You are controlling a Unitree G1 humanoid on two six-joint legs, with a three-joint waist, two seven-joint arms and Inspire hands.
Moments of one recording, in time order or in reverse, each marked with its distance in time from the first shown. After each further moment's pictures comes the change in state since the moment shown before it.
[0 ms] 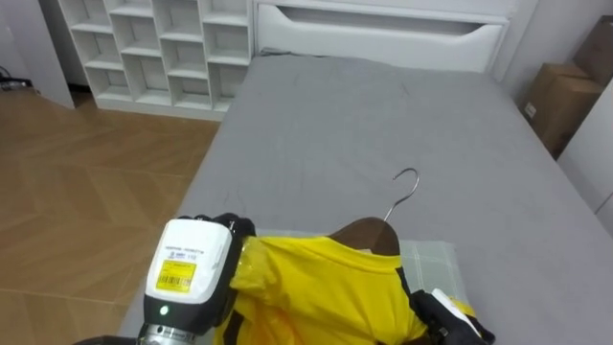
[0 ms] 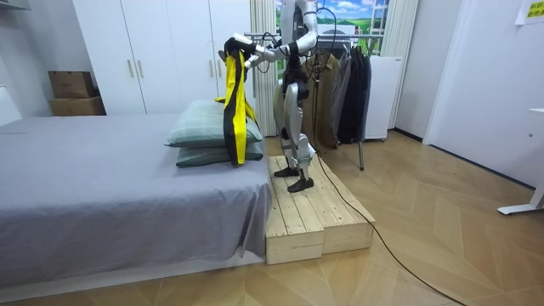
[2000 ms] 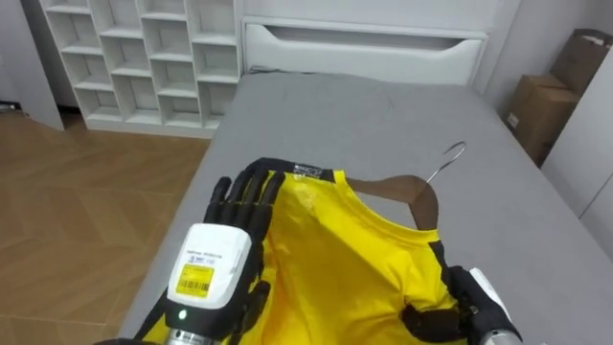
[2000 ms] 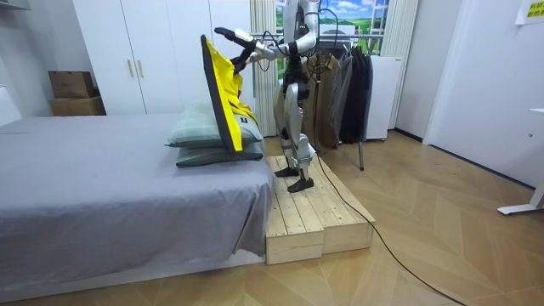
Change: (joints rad) left arm 0.003 -0.039 0.021 0.000 -0.091 -0.071 -0.002; right arm 0.008 0.010 -0.136 -0.044 0.070 0.000 -0.141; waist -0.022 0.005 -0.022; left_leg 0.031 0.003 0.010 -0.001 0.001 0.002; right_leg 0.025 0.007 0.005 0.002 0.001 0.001
